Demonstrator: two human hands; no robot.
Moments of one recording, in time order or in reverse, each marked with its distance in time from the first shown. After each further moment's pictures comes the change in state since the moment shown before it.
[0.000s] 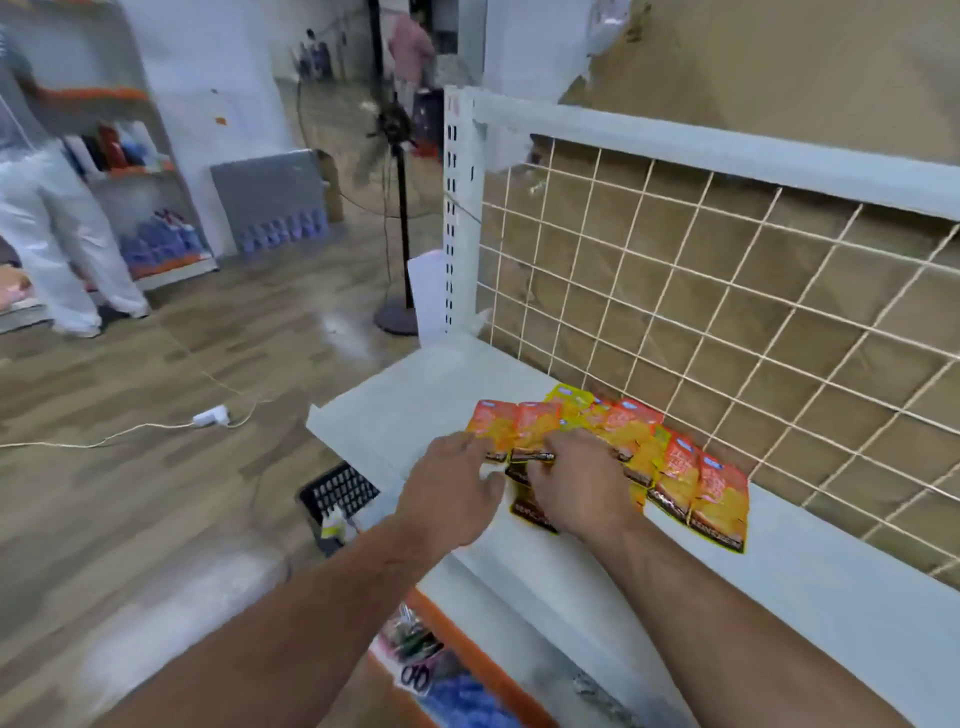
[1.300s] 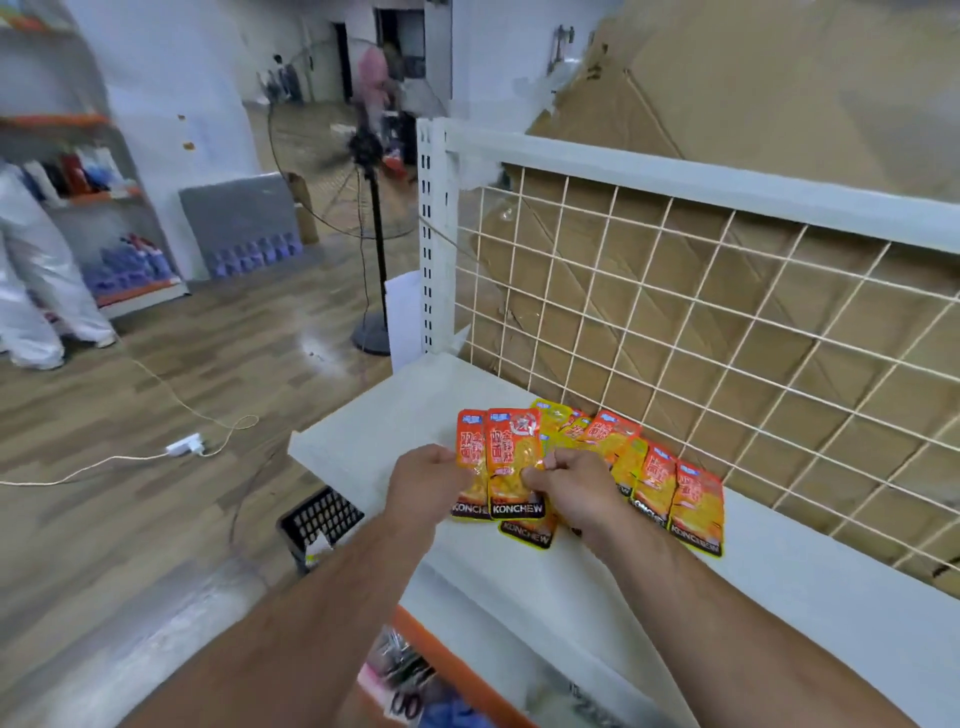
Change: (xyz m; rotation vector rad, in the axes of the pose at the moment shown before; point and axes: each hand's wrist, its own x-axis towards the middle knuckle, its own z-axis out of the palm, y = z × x) left_hand 0.014 0.013 -0.024 -0.938 0.043 -0.570; right_hand 0.000 0.006 -0.016 0.793 -0.077 0.304
